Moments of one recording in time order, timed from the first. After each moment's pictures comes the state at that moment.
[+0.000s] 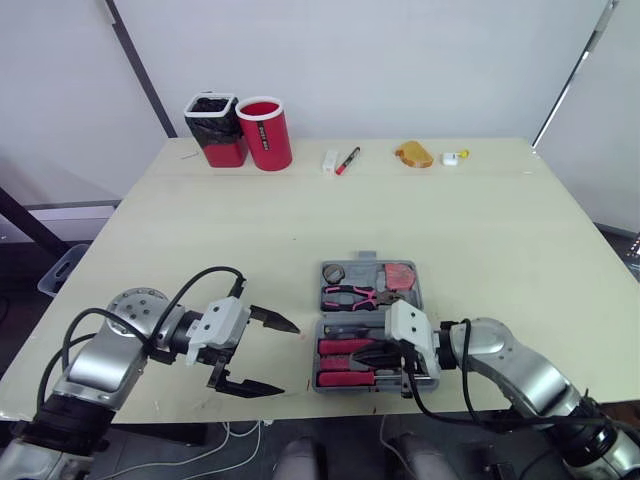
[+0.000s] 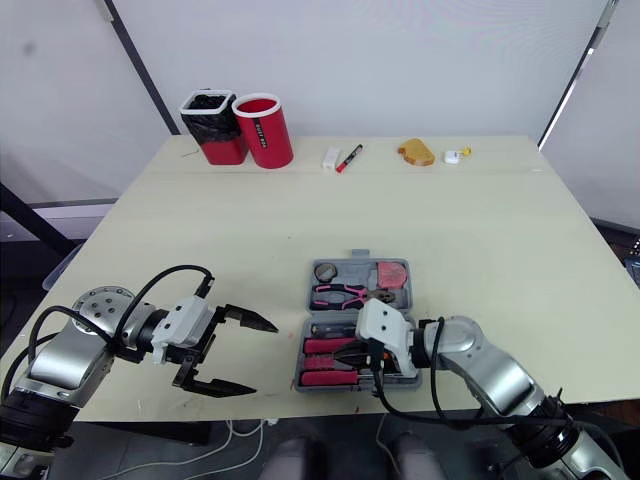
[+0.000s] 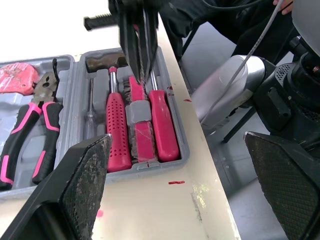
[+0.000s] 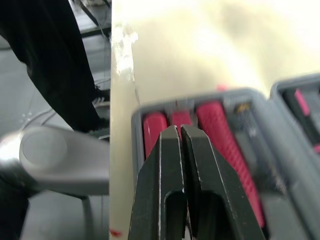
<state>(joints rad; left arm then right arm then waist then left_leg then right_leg) -0.19 0.93 -0.07 -0.06 -0.43 -0.04 -1.55 -0.26 -0.53 0.50 -0.20 0.25 0.34 0.93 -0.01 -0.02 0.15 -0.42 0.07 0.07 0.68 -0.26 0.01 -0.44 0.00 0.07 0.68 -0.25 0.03</state>
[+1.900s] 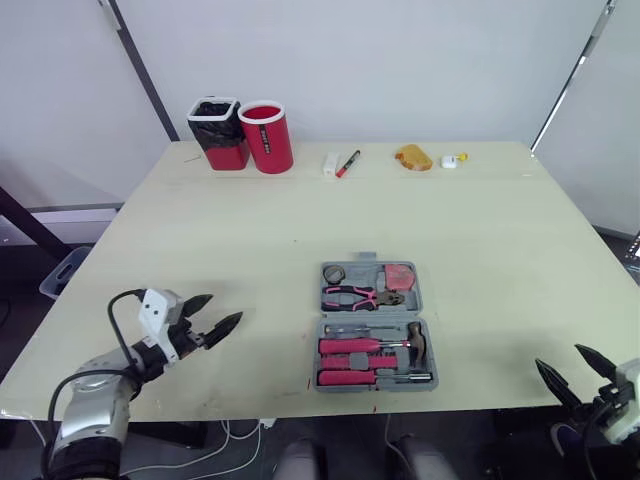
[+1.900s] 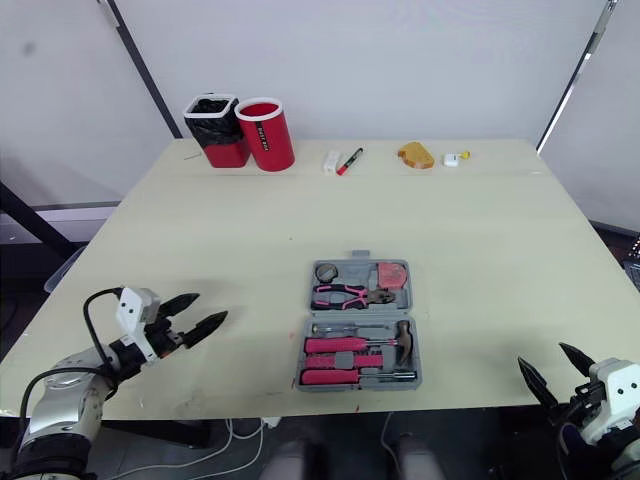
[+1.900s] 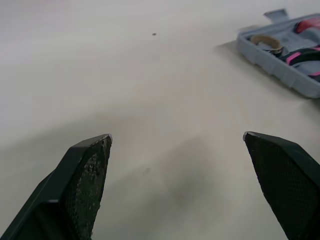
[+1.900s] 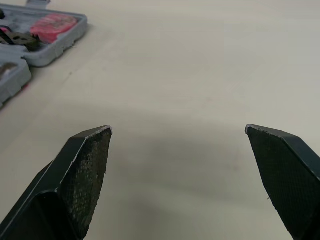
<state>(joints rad) -0.08 0.65 0.30 0.43 -0.40 -0.03 -0.97 0.41 -0.47 -0.45 0.02 0.46 -0.11 0.80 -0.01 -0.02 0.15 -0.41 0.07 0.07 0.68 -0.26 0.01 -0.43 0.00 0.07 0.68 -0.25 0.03</state>
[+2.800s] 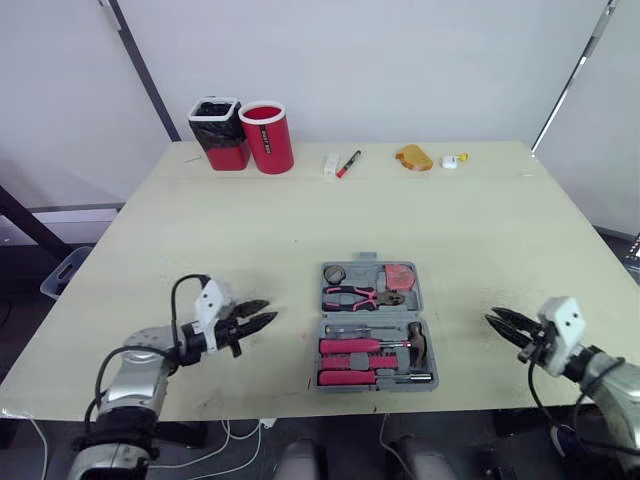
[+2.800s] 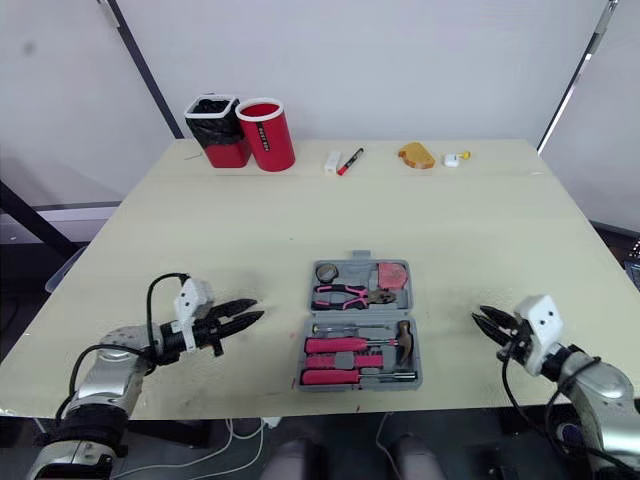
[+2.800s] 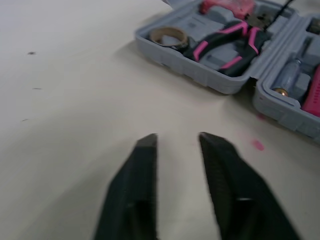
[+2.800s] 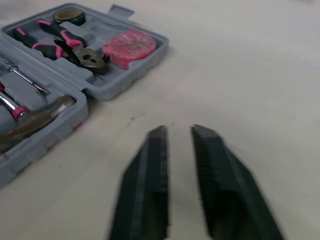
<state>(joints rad) -0.27 0.61 0.06 0.51 -0.25 -0.12 -1.13 -0.01 -0.58 -0.15 0.08 0.33 0.06 0.86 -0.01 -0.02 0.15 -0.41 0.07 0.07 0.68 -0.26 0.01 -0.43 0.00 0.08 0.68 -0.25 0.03</state>
